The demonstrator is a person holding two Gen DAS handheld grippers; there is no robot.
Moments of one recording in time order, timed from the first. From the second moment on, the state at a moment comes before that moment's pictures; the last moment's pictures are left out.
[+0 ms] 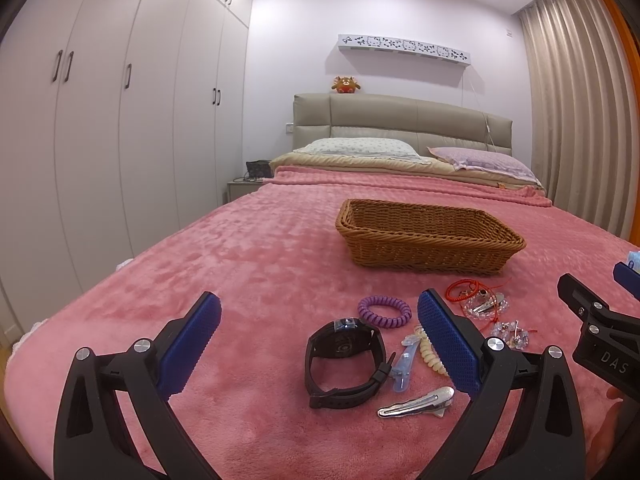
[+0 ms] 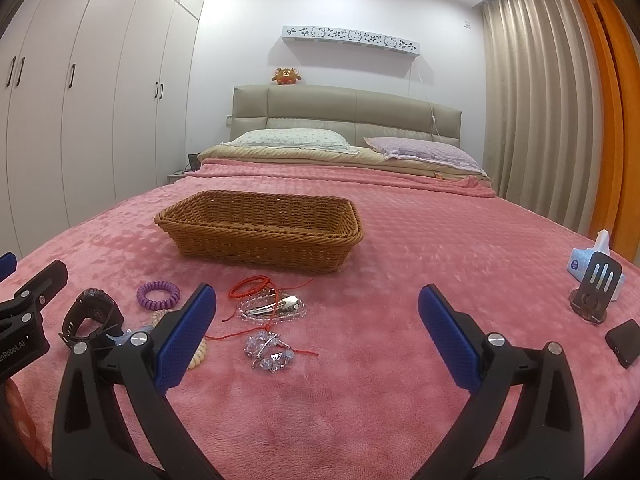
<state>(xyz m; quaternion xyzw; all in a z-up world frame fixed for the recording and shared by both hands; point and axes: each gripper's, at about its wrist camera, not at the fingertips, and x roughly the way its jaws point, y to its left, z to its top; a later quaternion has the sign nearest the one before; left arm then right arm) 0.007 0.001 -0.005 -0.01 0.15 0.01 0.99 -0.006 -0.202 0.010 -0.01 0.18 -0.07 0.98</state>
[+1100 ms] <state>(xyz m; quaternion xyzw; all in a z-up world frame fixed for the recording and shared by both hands) 0.029 0.066 -0.005 -0.08 0.29 -0.06 0.95 0.013 -0.207 0.006 -0.02 0.25 -0.04 0.97</state>
